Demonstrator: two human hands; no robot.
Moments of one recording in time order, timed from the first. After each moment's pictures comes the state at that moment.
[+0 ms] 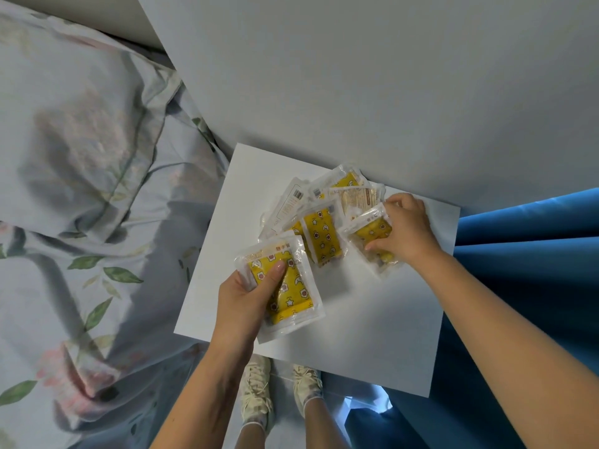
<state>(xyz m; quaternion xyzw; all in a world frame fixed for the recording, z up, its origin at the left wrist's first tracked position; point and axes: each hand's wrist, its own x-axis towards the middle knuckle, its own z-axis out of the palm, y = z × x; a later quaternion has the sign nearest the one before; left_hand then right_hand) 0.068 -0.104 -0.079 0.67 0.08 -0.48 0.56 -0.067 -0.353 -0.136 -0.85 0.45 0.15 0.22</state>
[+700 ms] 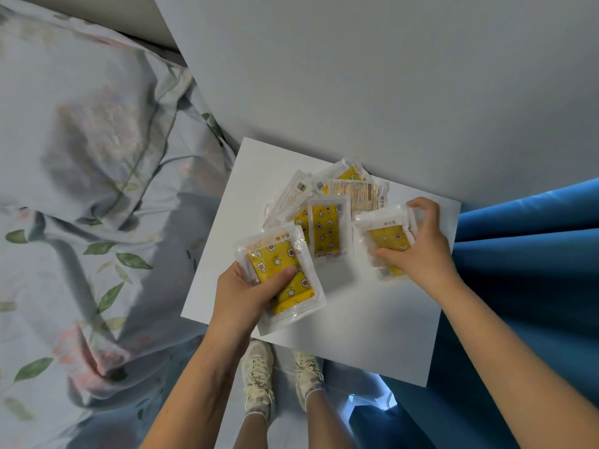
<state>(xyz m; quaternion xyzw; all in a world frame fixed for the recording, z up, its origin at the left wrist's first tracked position) 0.064 -0.088 -0.070 0.67 0.03 -0.48 0.56 -0.103 -0.311 -0.093 -0.74 0.52 -0.02 0.42</state>
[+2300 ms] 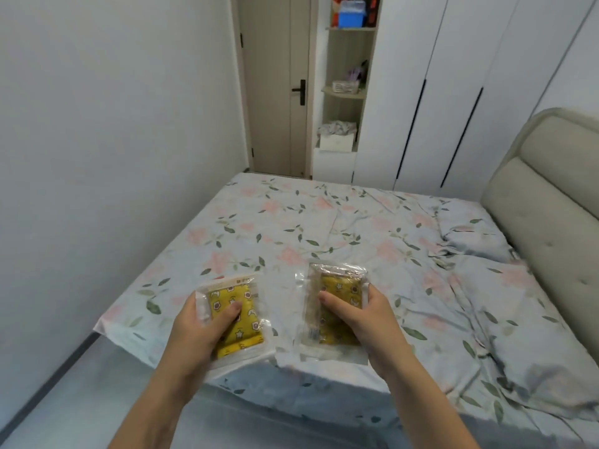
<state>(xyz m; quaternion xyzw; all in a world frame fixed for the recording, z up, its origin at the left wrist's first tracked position) -0.301 0.553 0.394 0.60 0.30 0.26 0.69 -0.143 0.363 0.413 -0.65 -0.15 0.28 0.69</state>
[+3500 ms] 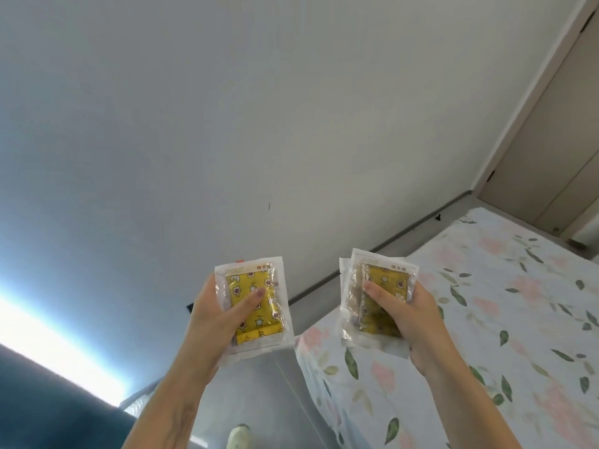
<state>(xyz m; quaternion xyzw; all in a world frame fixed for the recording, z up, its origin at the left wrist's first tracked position) -0.508 1.111 0.396 0.46 0.48 0.47 0.58 -0.243 1.059 0.398 -0.66 -0.32 0.42 0.54</state>
